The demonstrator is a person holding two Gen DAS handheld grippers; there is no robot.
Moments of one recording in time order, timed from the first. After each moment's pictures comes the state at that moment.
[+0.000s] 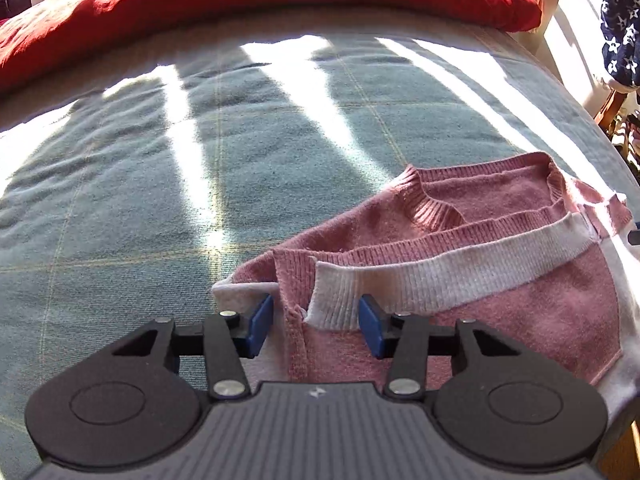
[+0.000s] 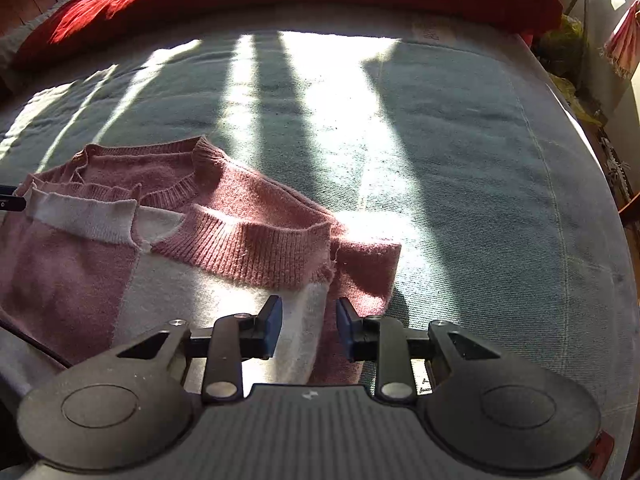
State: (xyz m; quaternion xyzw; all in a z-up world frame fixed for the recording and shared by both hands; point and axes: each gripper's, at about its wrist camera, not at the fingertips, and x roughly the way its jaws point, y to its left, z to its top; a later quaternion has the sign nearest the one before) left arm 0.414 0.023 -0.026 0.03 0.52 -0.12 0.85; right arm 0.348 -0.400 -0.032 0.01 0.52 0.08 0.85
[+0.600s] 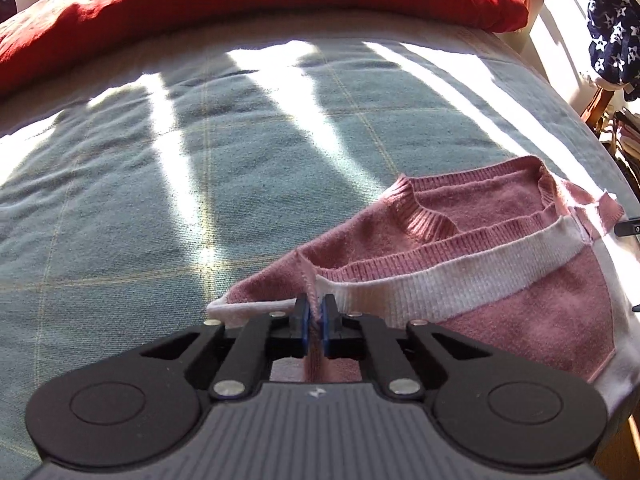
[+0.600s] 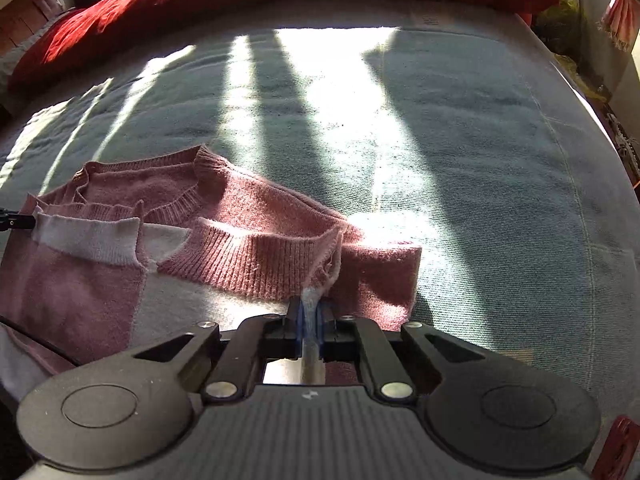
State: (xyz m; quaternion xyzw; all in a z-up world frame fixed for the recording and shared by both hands) left arm 0.421 0.022 -0.015 0.04 0.50 -0.14 0.85; right arm 0.358 -0.396 -0.030 0.03 0.52 0.08 0.85
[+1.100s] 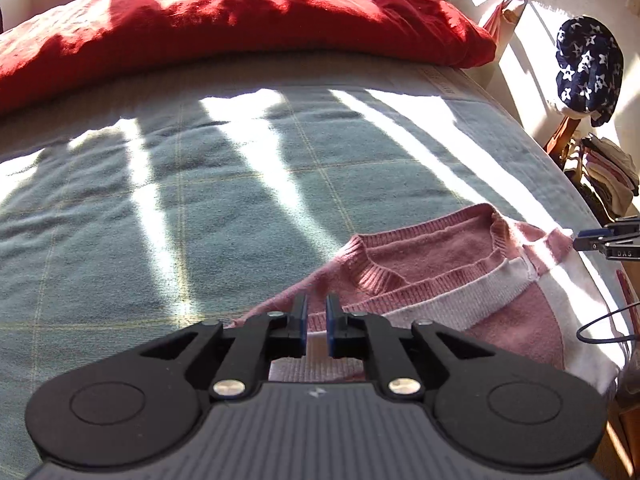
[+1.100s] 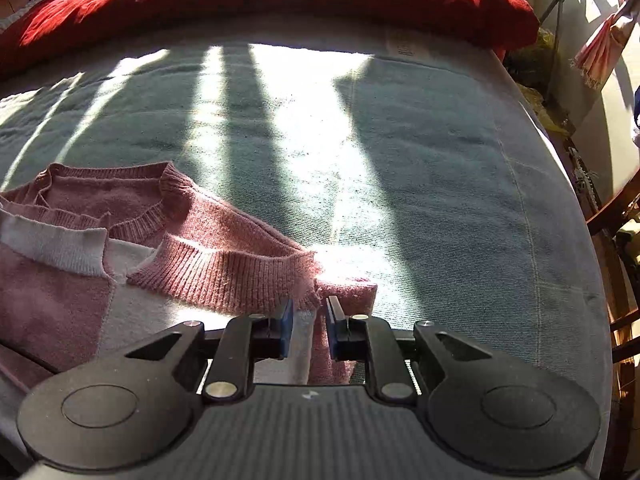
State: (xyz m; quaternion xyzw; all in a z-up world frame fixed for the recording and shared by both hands) left arm 0.416 0.001 0.014 0.02 0.48 -0.22 0.85; right arm 0.363 -0.383 -0.011 -0.03 0.49 0.03 0.87
